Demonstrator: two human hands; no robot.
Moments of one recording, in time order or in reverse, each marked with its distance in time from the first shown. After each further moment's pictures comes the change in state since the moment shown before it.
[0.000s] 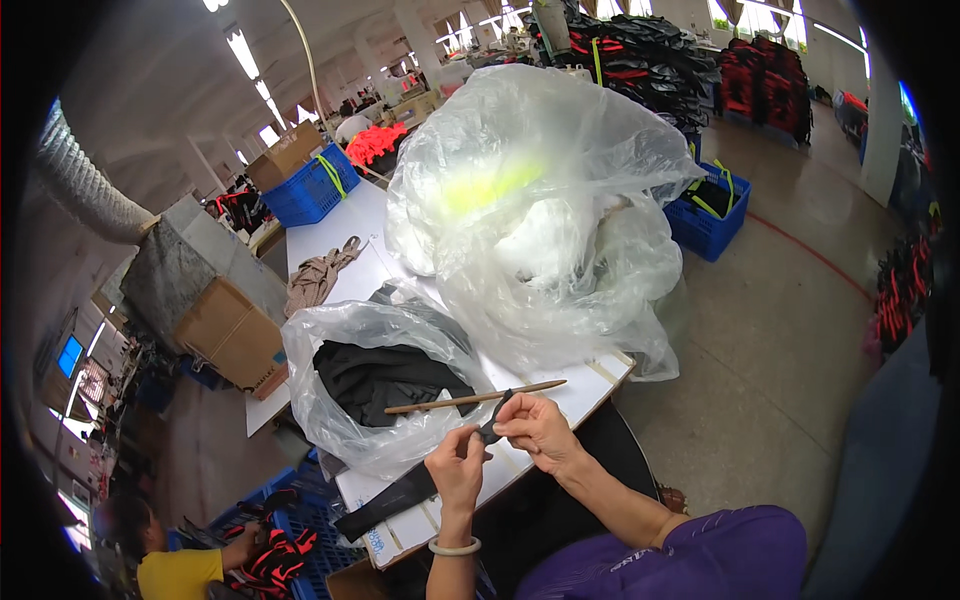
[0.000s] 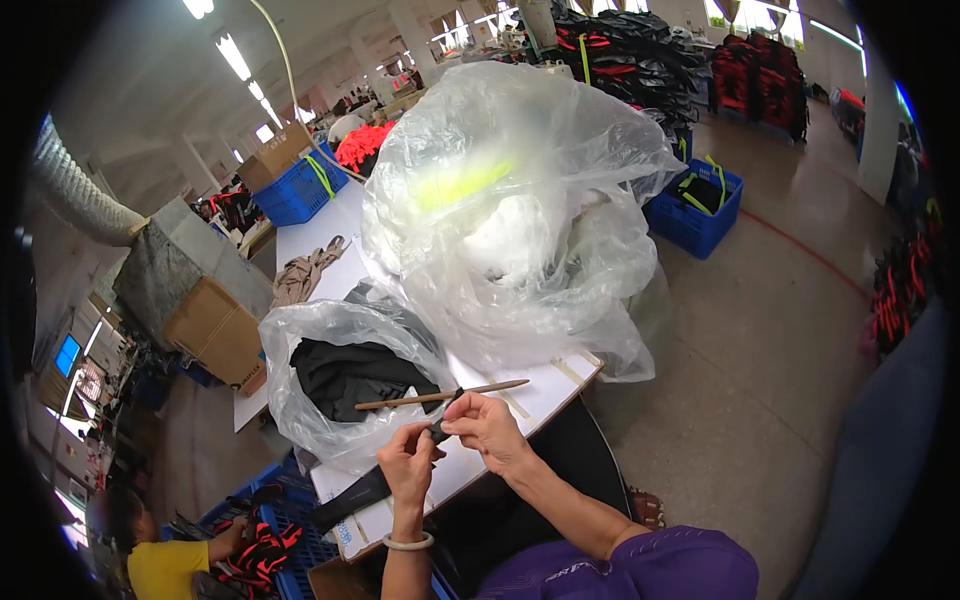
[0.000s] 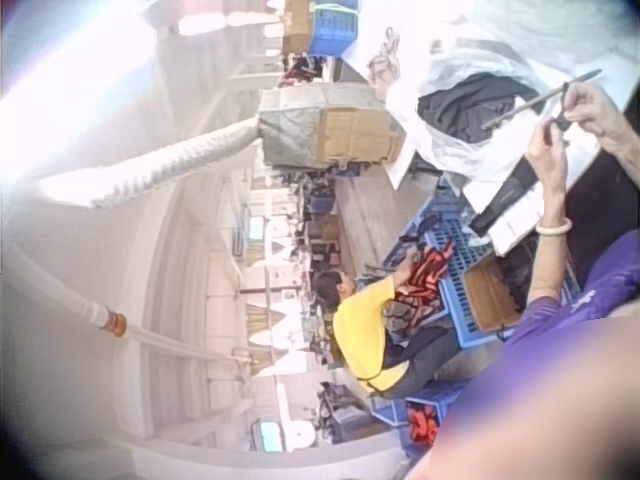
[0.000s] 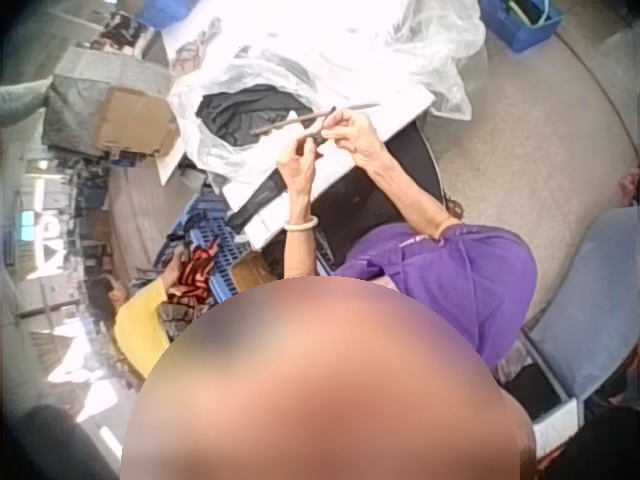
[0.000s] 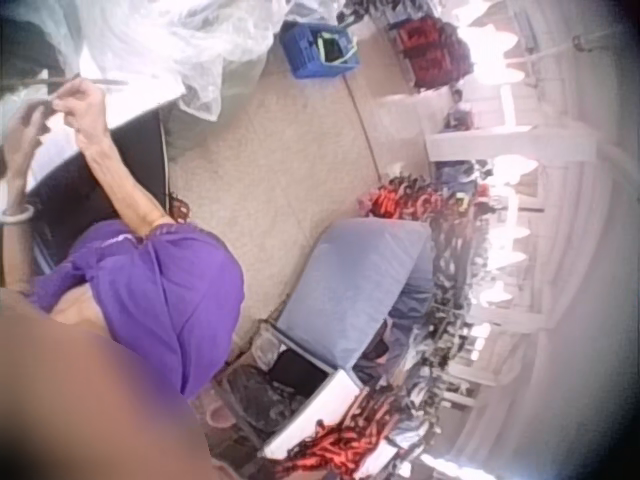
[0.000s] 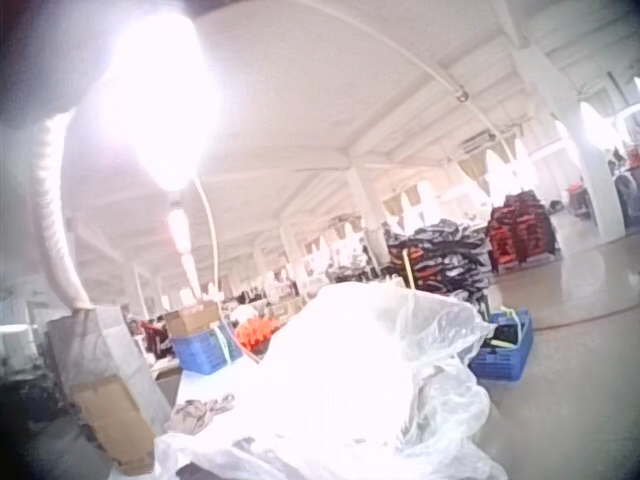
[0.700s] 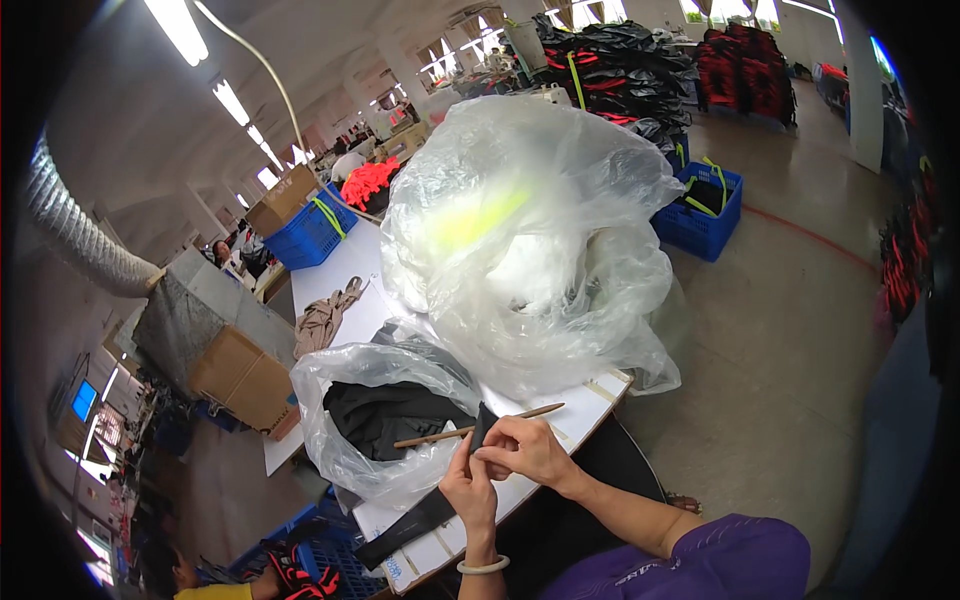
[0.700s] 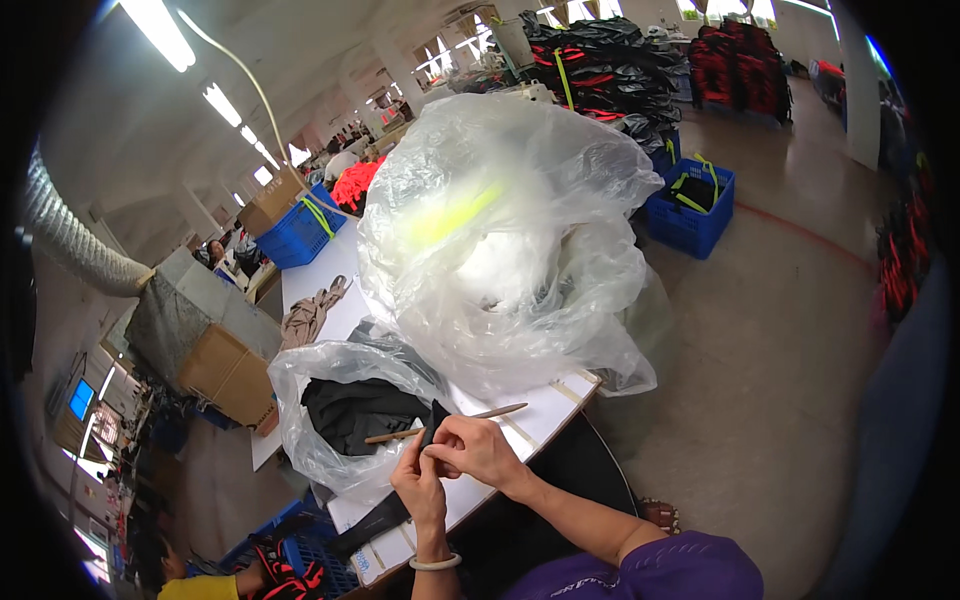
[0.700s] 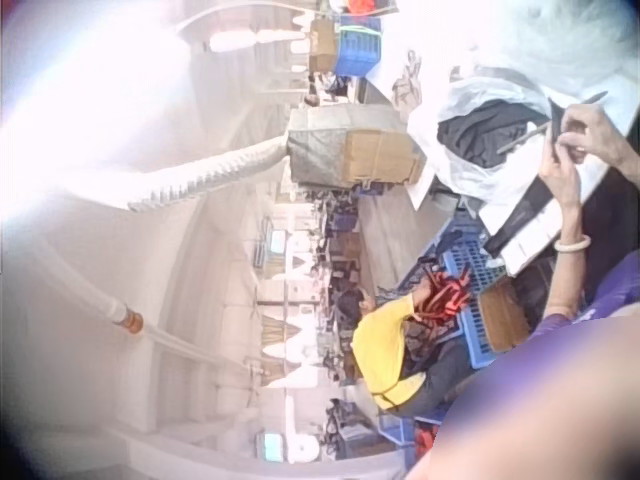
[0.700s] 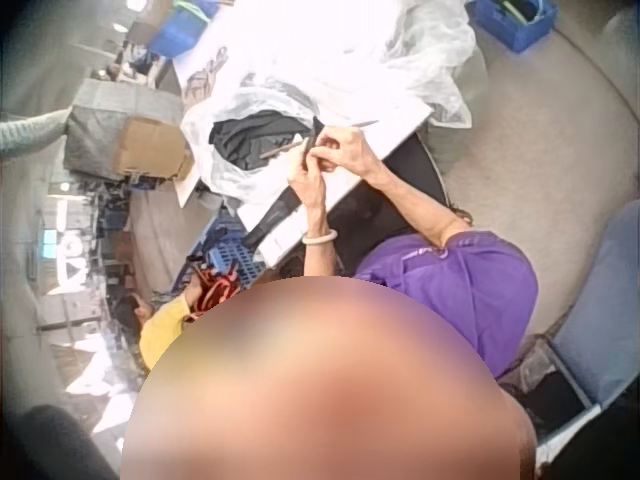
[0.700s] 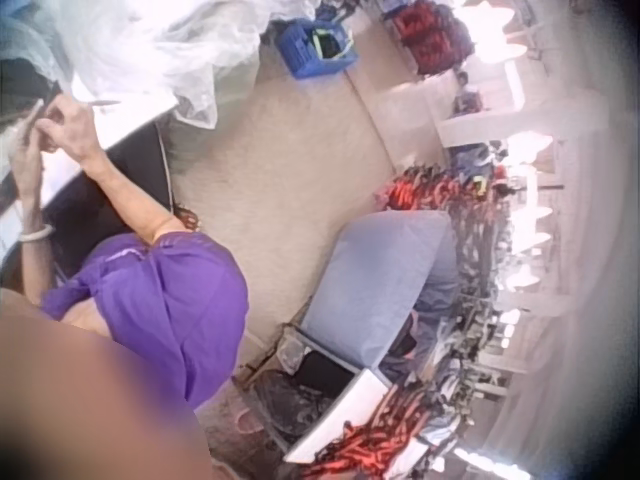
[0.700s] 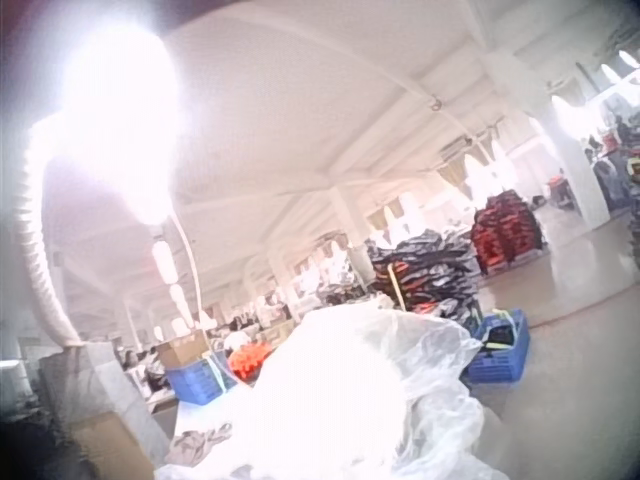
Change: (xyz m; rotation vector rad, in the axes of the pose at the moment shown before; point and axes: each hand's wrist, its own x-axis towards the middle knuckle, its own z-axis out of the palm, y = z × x) left_hand 0.005 0.004 0.026 -0.095 0.134 0.109; right_hand 0.000 -0.024 0.018 -0.967 0.000 -0.599
